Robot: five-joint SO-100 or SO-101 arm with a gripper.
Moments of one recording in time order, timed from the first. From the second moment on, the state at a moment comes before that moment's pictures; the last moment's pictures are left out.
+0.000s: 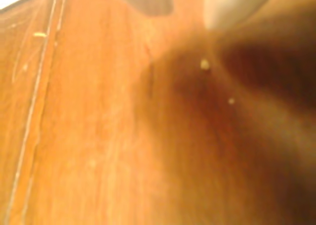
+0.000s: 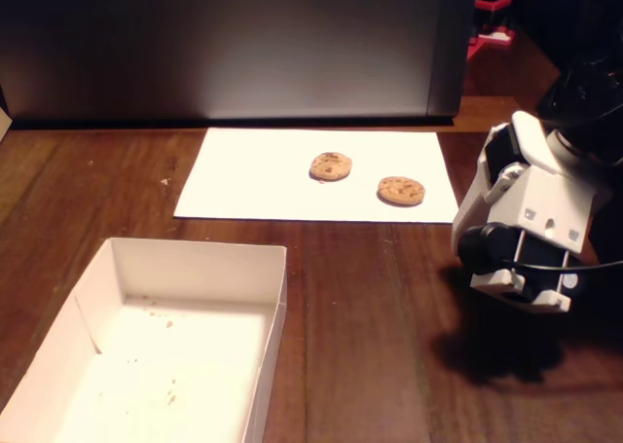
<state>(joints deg) 2.5 189.3 183.5 66.1 -4.3</state>
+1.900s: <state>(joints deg) 27.3 104.5 107.9 77.2 5.7</state>
